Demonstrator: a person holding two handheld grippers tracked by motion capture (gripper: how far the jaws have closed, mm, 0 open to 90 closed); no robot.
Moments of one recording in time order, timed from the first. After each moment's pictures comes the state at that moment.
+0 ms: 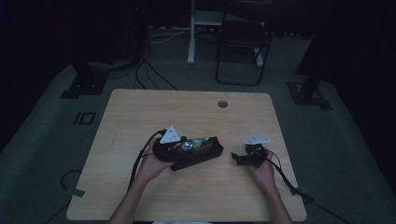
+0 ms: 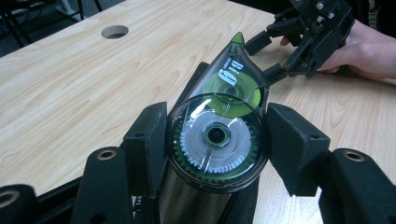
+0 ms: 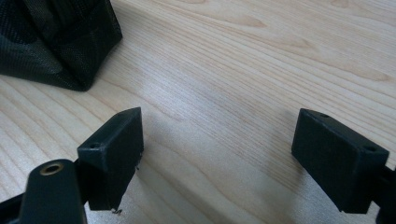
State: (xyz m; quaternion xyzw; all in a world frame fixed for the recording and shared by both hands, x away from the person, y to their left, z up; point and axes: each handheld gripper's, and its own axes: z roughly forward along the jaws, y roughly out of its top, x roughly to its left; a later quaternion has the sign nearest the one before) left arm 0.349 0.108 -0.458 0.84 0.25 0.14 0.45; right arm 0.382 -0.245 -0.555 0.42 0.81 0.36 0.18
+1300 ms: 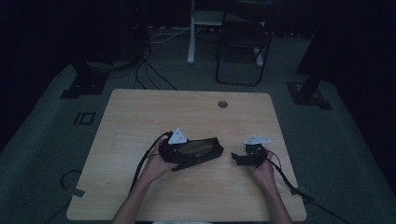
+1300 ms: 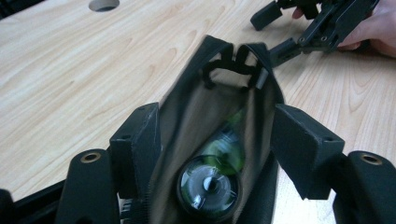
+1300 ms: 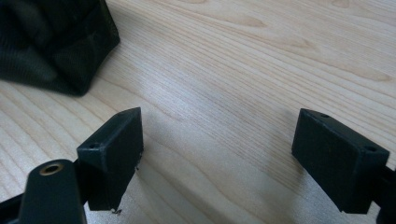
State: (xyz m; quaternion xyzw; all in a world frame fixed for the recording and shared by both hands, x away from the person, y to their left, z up) left arm 0.358 0.096 -0.477 0.86 0.25 0.13 0.42; right arm 0.382 -0.245 -0.555 0.42 0.81 0.36 0.18
